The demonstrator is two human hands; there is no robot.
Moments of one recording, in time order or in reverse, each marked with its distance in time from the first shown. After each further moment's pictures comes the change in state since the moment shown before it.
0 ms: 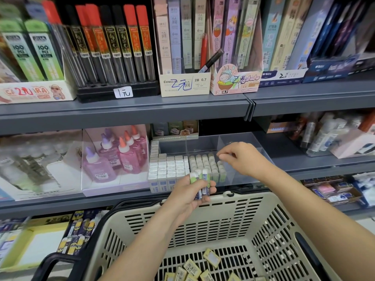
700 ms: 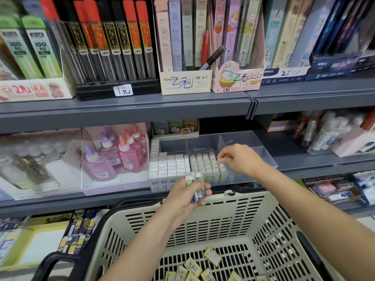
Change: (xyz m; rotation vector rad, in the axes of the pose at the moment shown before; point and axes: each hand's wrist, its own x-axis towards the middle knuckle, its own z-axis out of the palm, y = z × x) left_hand 0.002 -0.008 -0.013 0.009 0.031 0.001; right_hand 0.015 0.010 0.017 -0.121 -0.065 0.092
